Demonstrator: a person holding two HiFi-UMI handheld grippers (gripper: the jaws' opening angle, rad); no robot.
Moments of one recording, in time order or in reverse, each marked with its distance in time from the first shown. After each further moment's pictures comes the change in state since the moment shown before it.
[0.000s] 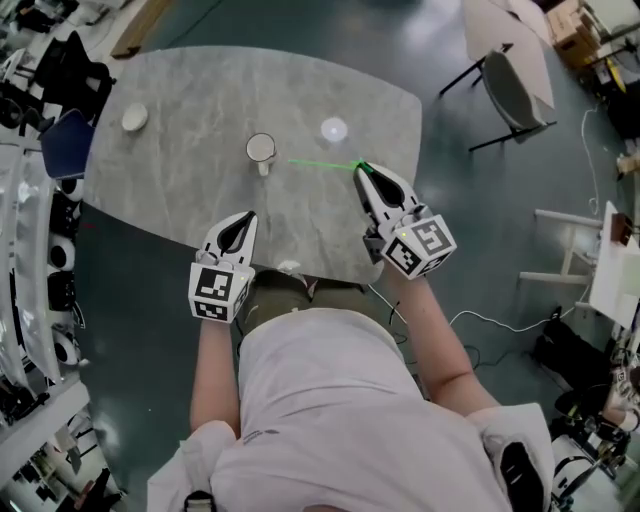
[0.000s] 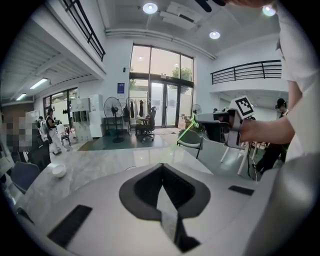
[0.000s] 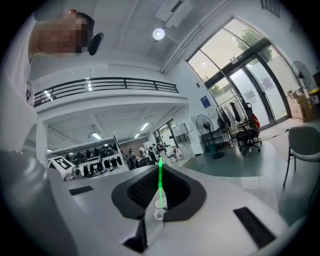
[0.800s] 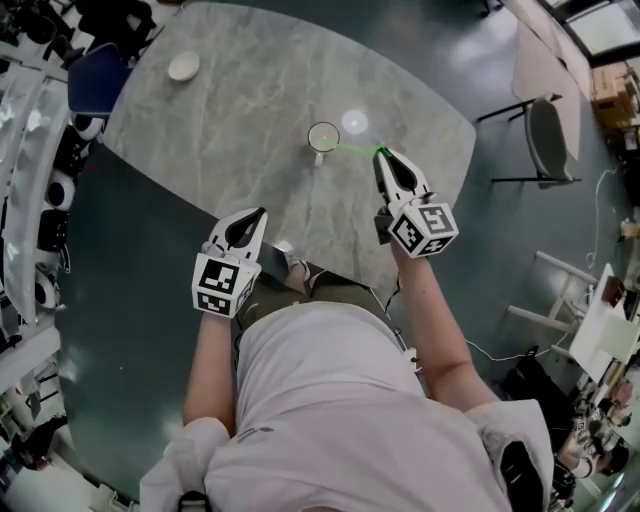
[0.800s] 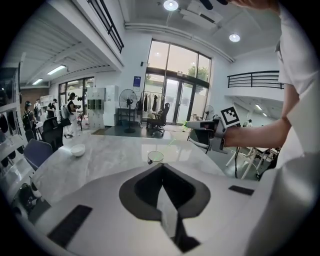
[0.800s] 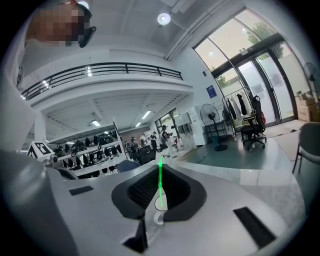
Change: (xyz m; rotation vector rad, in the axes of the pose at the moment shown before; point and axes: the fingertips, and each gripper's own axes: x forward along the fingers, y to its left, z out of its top) left arm -0.058 0.088 -0.058 -0.162 0.048 0.081; right arm 0.132 0.024 -0.060 -0.040 0.136 0.007
